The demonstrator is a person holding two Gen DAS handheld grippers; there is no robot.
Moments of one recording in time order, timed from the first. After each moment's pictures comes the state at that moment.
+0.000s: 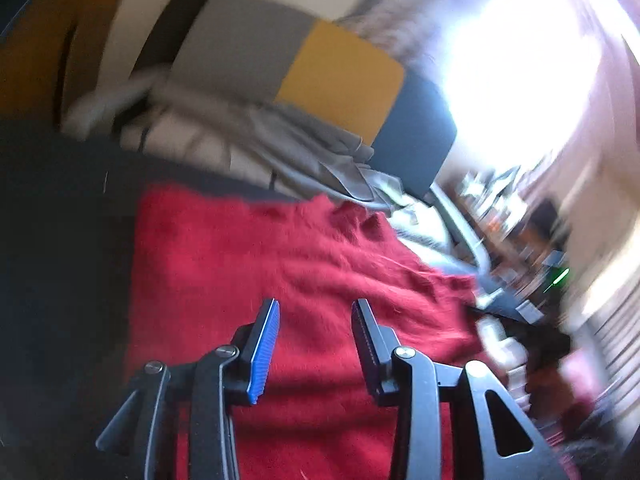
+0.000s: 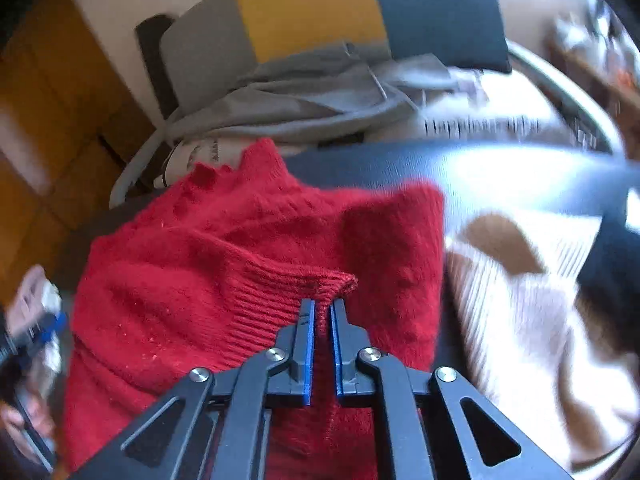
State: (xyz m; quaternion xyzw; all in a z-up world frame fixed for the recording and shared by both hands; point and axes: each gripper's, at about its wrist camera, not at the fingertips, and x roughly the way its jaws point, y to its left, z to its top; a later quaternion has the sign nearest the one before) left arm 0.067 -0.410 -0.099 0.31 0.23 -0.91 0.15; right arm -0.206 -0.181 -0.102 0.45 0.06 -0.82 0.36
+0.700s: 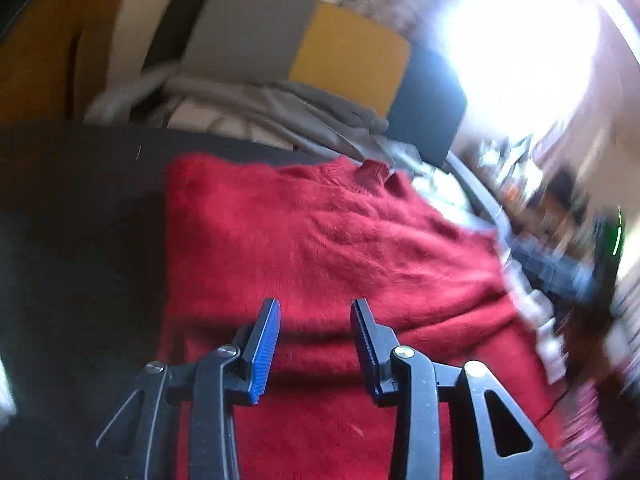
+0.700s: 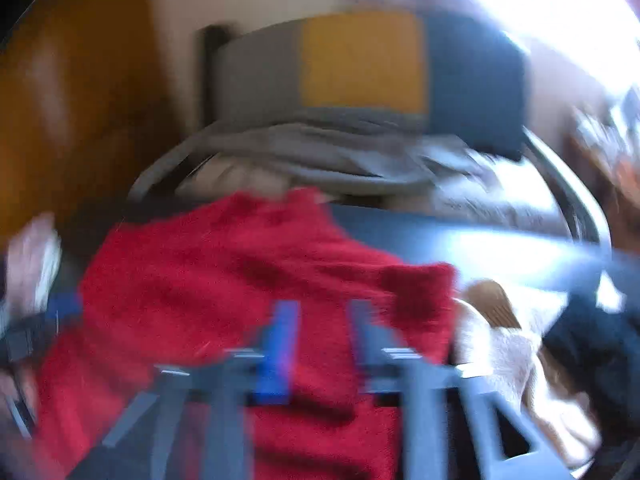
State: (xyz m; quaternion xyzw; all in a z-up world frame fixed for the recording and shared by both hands) left arm 0.146 -0.418 -0.131 0.31 0.36 -0.87 0.10; right arm -0.118 -0.193 -0.077 0.32 0.19 -0.82 0.43
